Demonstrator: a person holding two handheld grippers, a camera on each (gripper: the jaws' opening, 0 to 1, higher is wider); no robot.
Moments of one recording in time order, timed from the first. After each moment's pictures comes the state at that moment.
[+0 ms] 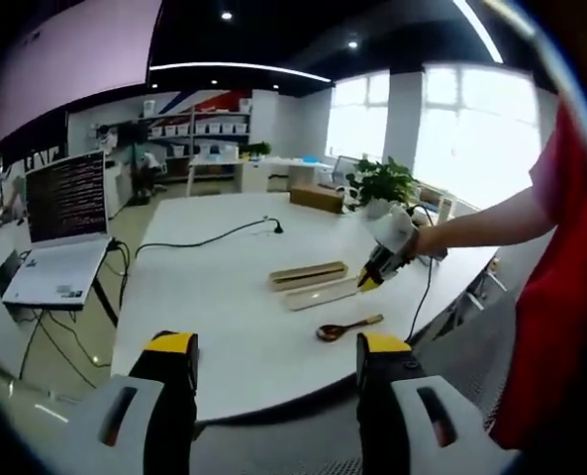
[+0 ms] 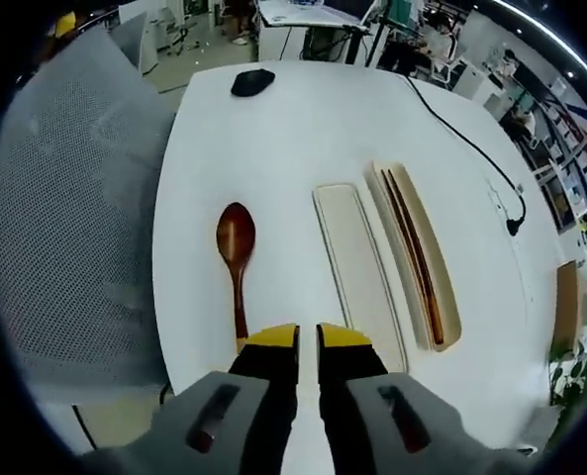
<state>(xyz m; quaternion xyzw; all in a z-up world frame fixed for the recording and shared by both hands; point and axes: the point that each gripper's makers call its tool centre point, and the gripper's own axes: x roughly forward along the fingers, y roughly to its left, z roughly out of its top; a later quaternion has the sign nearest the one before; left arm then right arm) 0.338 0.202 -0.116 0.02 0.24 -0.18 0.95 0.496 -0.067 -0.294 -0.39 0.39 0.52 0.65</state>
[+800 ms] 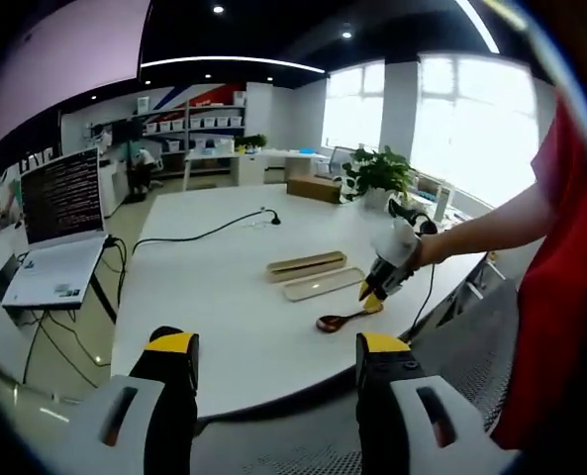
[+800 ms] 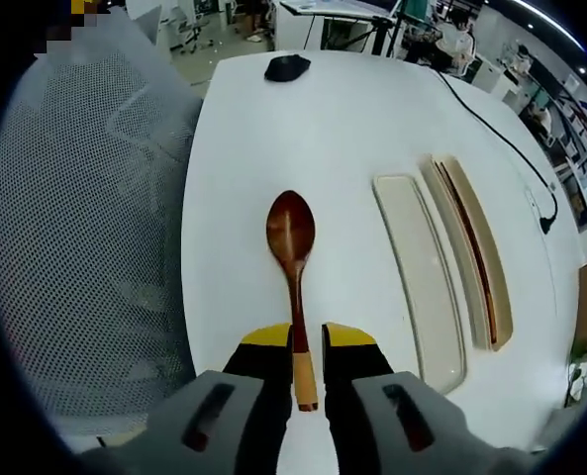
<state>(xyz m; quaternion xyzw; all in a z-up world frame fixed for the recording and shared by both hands) 0.339 0.199 -0.120 0.02 0.25 -0.19 0.95 0.461 -0.055 -0.332 -0.39 0.40 0.54 0.63</state>
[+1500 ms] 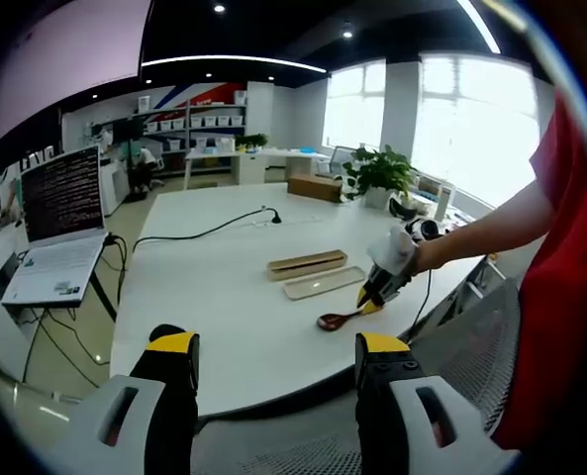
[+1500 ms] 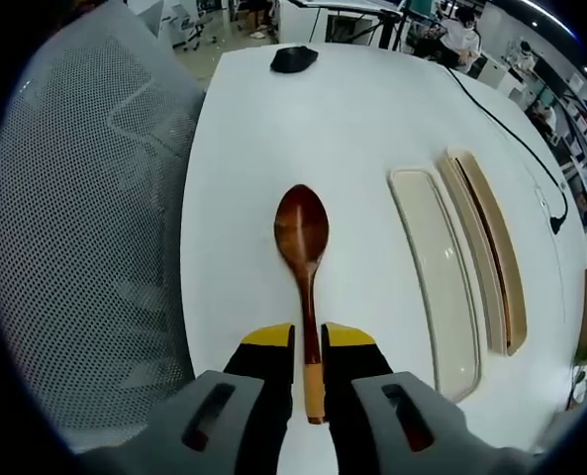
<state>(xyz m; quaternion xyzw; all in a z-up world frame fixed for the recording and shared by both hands) 0.337 0.201 -0.124 0.02 0.25 -0.19 0.95 0.457 -0.048 -0.347 -0.39 0.41 0.54 0.62</state>
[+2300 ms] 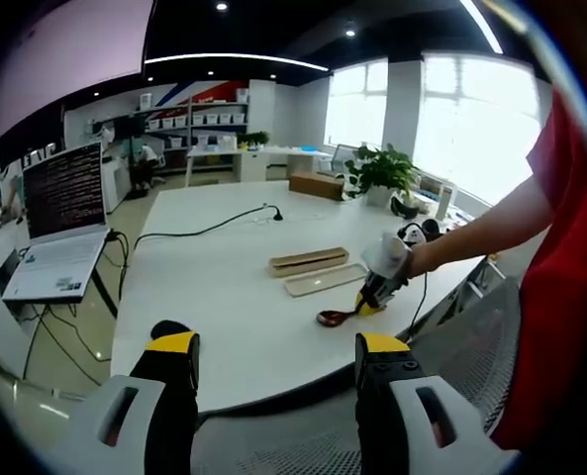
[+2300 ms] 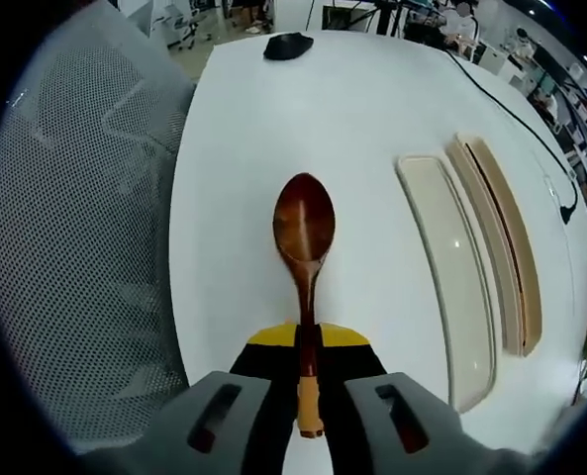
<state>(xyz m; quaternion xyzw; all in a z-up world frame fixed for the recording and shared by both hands) 0.336 0.204 -0.128 0.02 0.25 -0.19 0.95 0.457 -0.044 -0.361 -0.39 0.43 0.54 0.61</state>
